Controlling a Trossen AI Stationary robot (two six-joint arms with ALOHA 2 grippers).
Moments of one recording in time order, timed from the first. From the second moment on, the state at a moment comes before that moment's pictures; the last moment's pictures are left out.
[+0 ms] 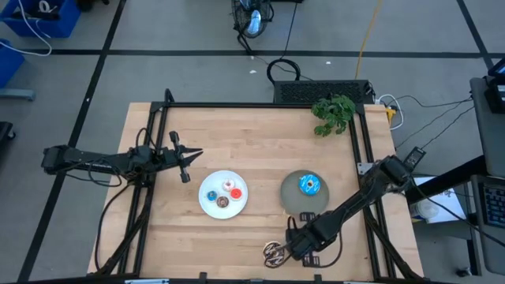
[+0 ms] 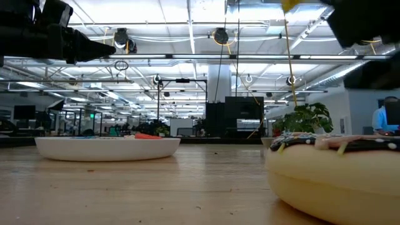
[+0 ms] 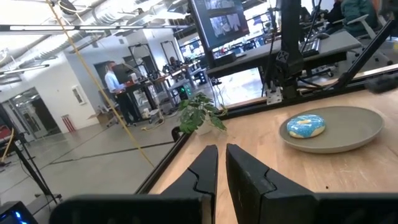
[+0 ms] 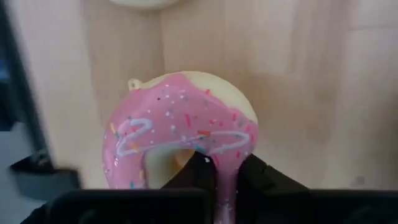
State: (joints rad) left arm 0.00 0.46 0.06 0.49 -0.27 0.36; right arm 0.65 1.88 1.25 -0.78 -0.12 0.70
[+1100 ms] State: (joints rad) left arm 0.00 0.46 0.06 0.47 -0.29 0.36; right arm 0.36 1.55 0.92 -0.97 0.07 0.54
